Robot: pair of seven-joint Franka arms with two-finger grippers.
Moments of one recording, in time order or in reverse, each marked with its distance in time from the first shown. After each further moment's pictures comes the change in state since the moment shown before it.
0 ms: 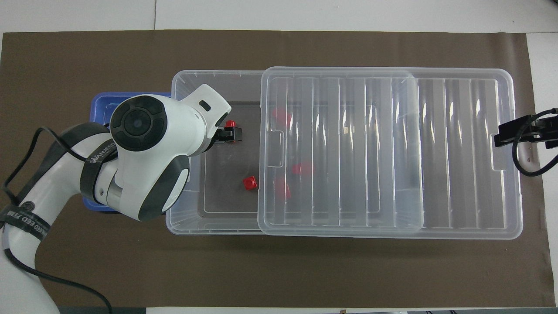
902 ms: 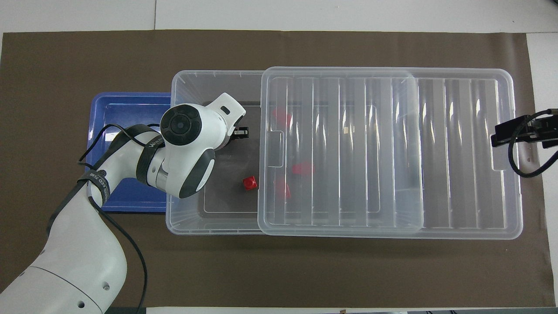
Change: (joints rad) left arm 0.002 0.281 -0.005 -0.018 -0.001 0.319 0.002; right arm 0.012 0.001 0.000 0.000 0.000 0.000 0.000
